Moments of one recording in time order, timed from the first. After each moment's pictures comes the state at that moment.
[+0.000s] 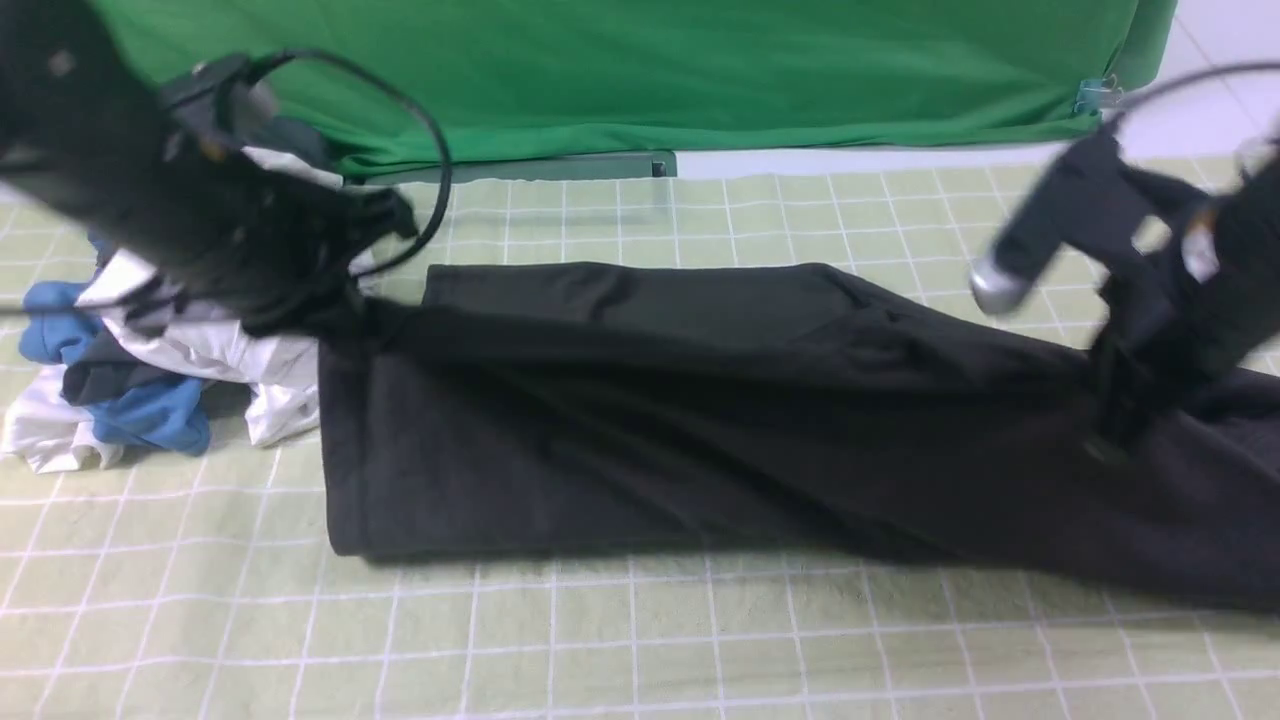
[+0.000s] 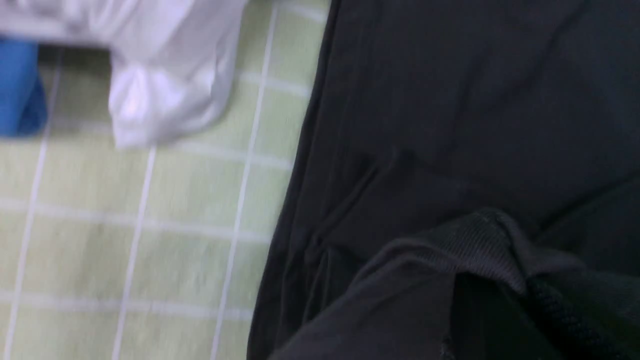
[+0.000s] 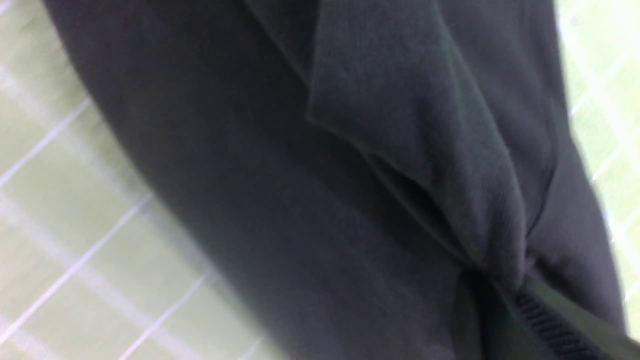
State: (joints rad) right arm 0.41 1.53 -1.18 -0.14 0.91 -0.40; left arm -0.12 1.58 -1.25 -0.19 0.87 -0.33
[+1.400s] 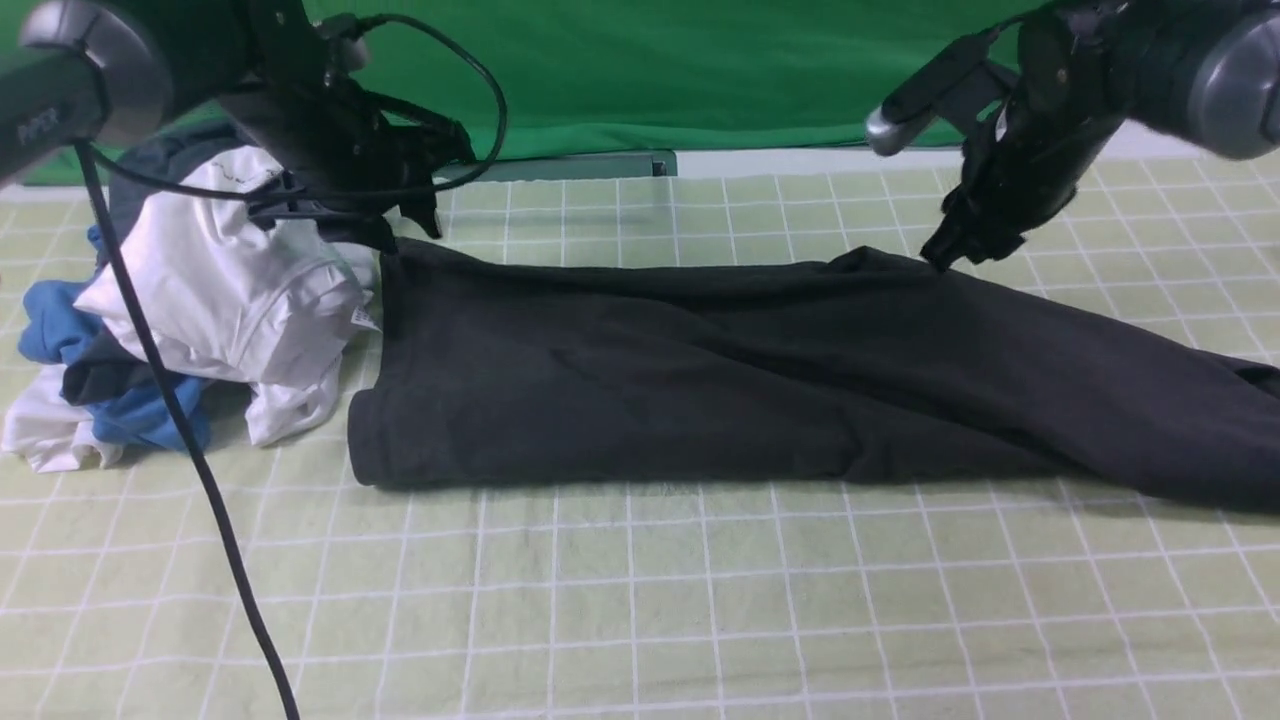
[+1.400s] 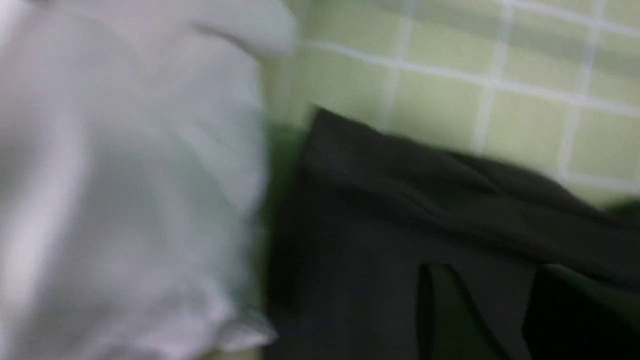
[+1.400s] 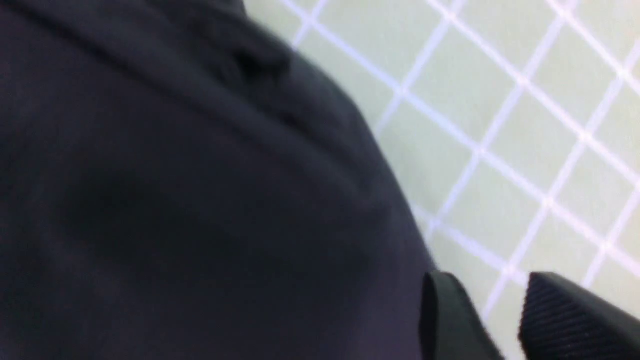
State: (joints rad) right arm 0.29 2.09 -1.76 -0.14 0.88 -0.26; left arm -0.10 2.09 -1.75 -0.19 0.88 -0.22
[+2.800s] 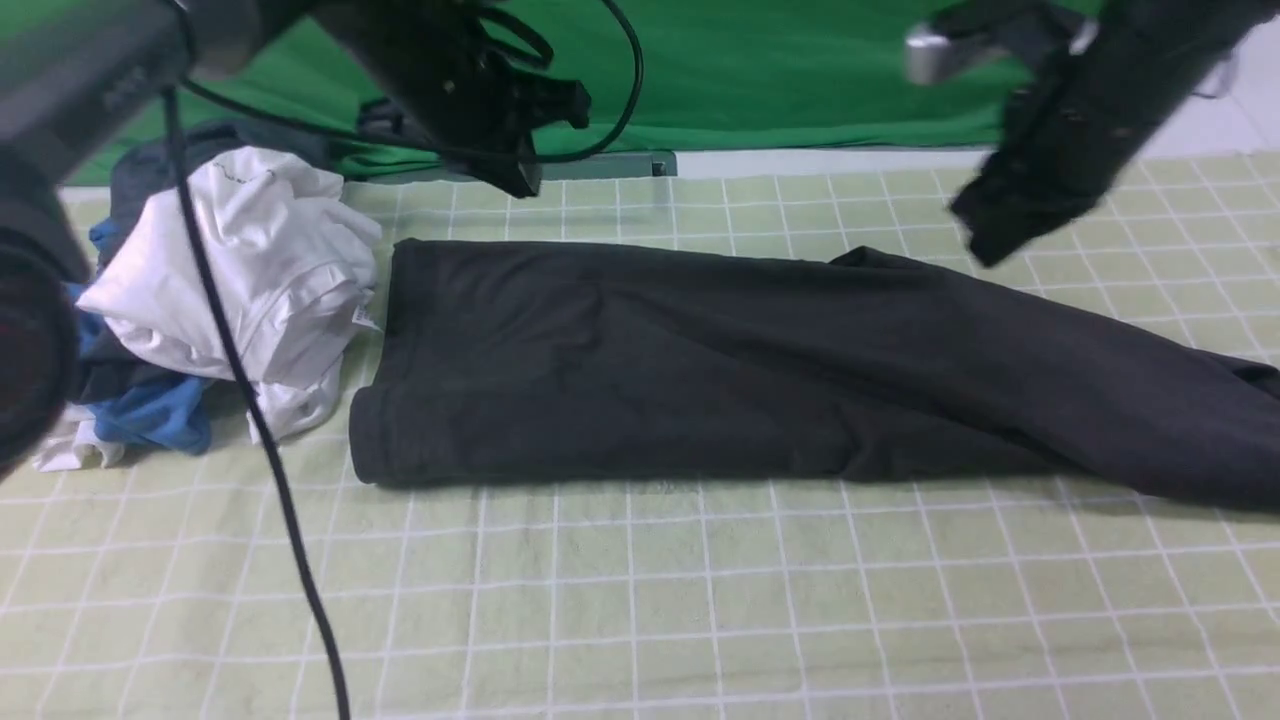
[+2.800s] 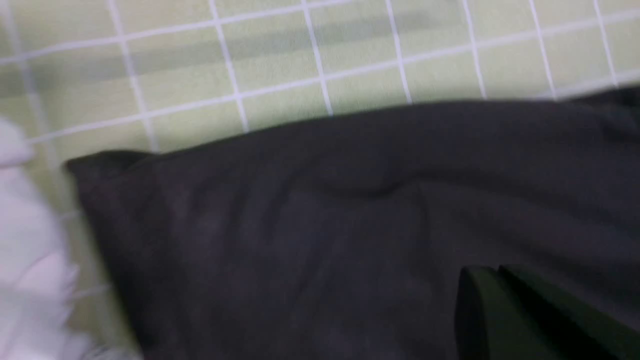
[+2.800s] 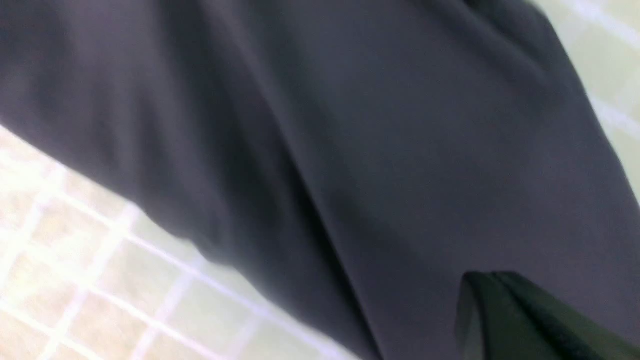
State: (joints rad) right arm 0.18 1.94 -1.76 0.26 1.18 -0.41; left arm -0.21 2.08 -1.99 -0.20 1.08 0.02
